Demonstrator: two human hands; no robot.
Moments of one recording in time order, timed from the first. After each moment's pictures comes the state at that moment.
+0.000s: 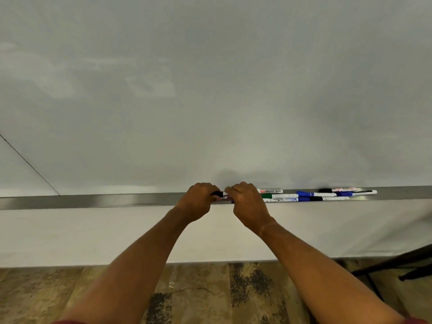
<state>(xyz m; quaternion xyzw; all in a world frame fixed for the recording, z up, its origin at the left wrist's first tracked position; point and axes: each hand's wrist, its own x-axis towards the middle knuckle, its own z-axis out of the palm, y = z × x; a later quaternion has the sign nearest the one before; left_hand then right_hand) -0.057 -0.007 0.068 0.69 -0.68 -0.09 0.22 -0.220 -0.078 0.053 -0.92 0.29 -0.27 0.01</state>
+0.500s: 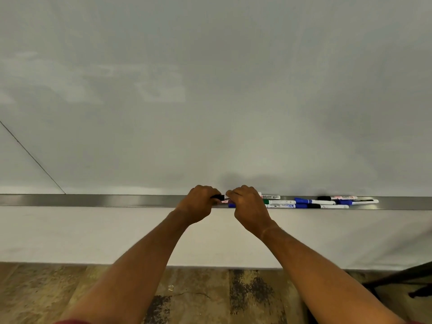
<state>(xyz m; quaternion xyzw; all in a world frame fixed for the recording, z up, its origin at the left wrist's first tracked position) -0.080 -0.011 0.079 0.70 -0.68 -0.08 0.21 -0.243 -0.090 0.057 -0.93 0.26 -0.27 0.03</state>
